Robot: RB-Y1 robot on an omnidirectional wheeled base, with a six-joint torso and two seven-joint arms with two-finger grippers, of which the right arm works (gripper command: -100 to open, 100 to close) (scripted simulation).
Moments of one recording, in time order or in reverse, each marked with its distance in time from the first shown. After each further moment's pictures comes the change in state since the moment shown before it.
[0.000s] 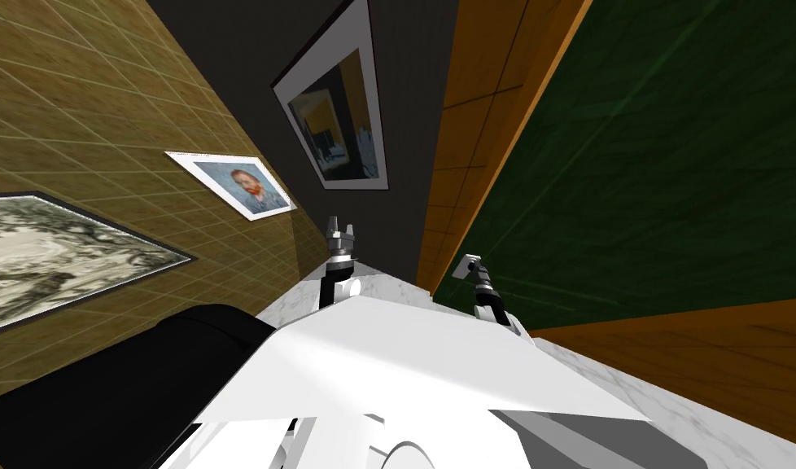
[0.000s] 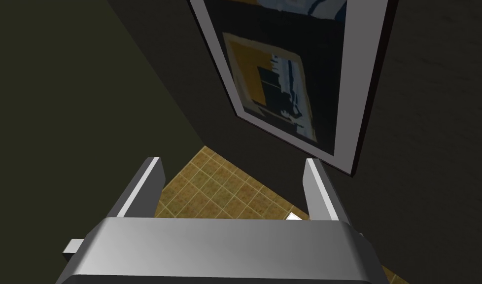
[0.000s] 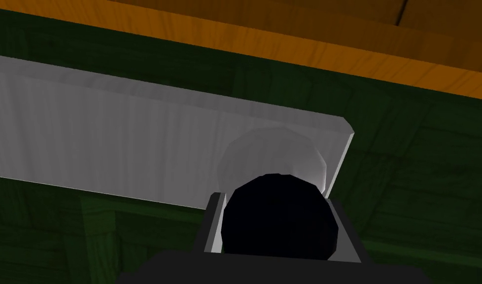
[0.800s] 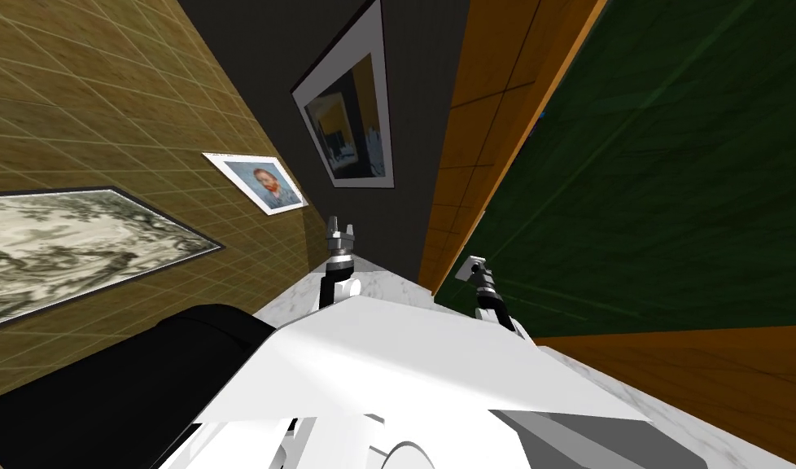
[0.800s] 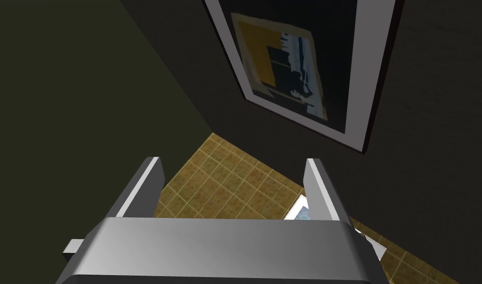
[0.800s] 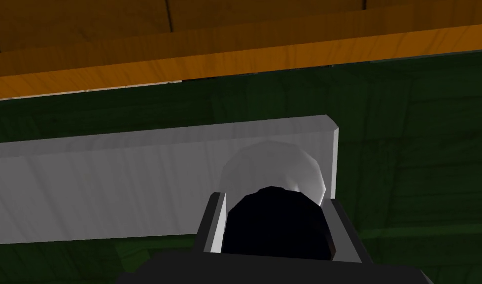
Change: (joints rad) arm 0.042 -0.010 0.021 -0.037 -0.115 0.007 -0.189
